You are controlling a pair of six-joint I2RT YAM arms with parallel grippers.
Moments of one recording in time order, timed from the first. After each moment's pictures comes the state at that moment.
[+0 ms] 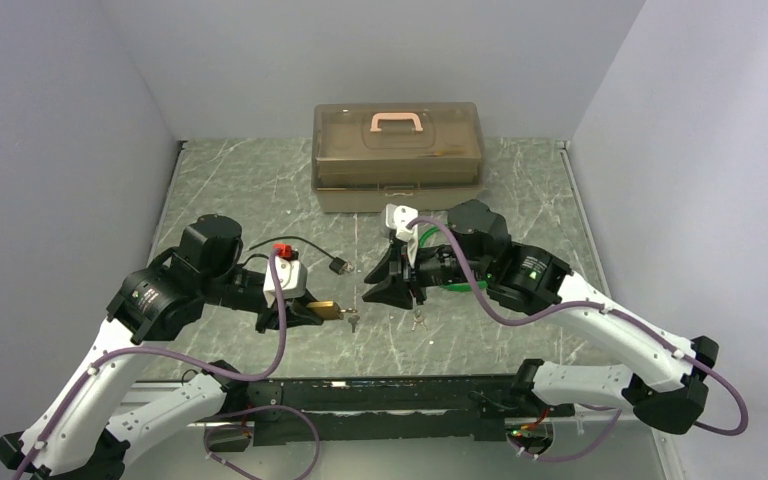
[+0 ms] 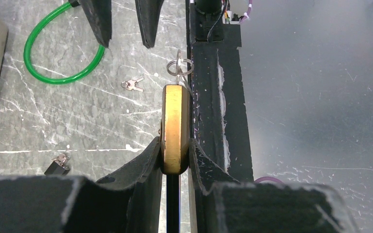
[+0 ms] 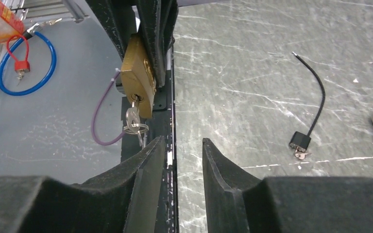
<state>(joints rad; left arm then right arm) -0.63 0.82 1.21 -1.02 0.87 0.48 0.99 1.09 1.22 -0.44 -0.55 -0.05</state>
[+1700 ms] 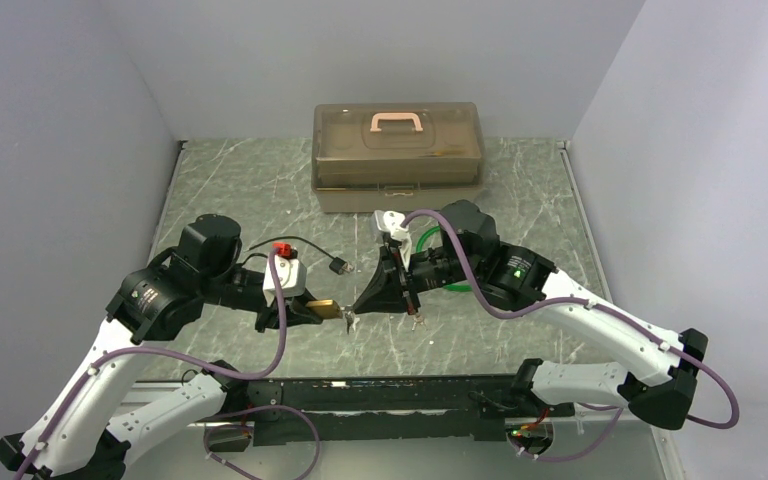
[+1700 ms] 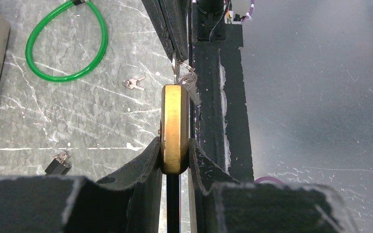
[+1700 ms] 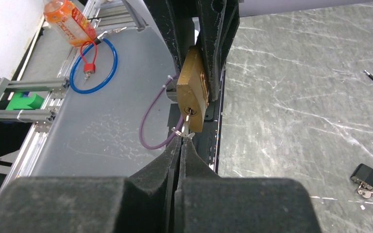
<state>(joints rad) -0.62 0.81 1.21 -1.02 0.87 0.48 0.98 1.12 1.17 -0.31 -0.76 0.07</state>
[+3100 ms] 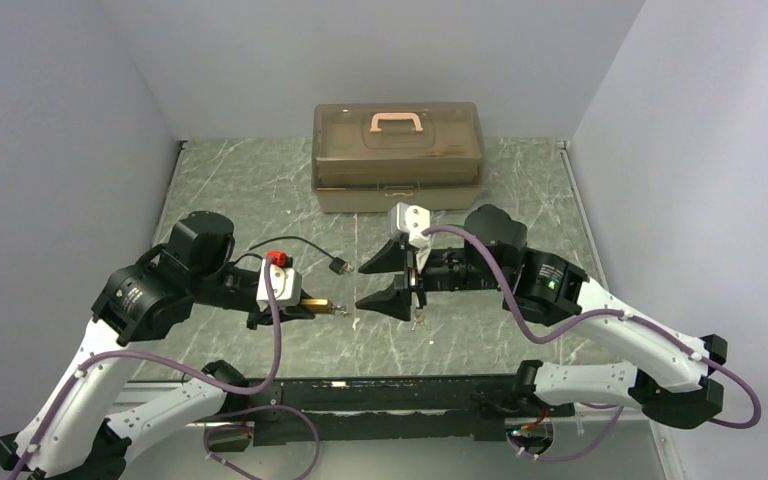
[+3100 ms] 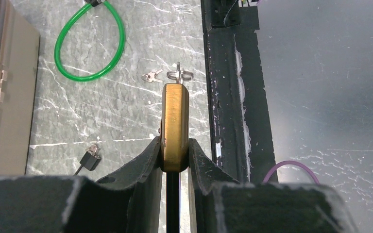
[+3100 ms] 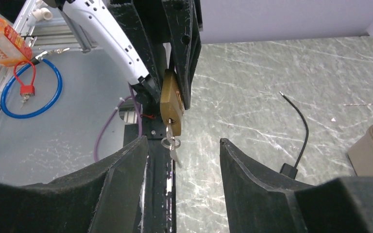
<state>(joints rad) -0.63 0.84 1.32 -1.14 0.81 0.64 1.10 1.04 1.29 -0.40 -0.43 -0.04</state>
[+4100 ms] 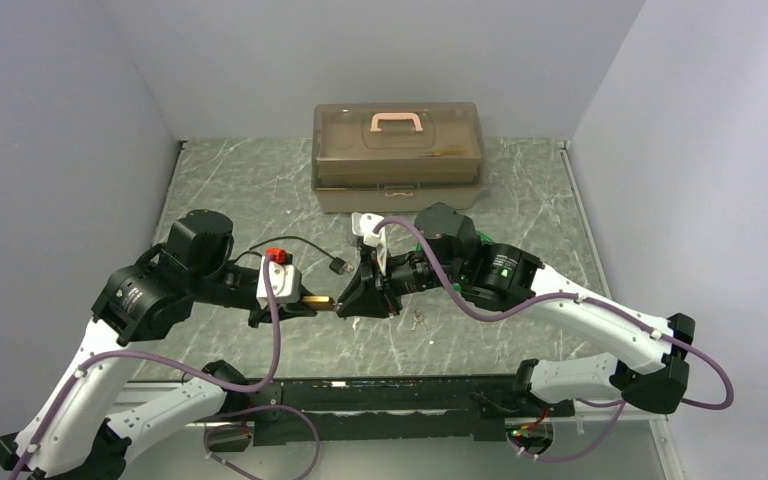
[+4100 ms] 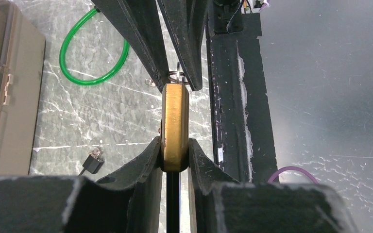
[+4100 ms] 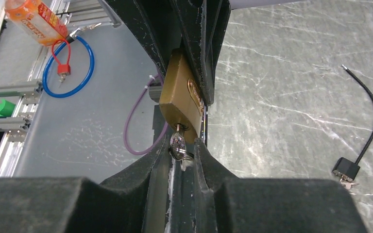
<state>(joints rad) -0.63 0.84 1.32 -1.10 0.81 0.61 1.10 1.20 1.29 -0.40 -0.56 0.04</state>
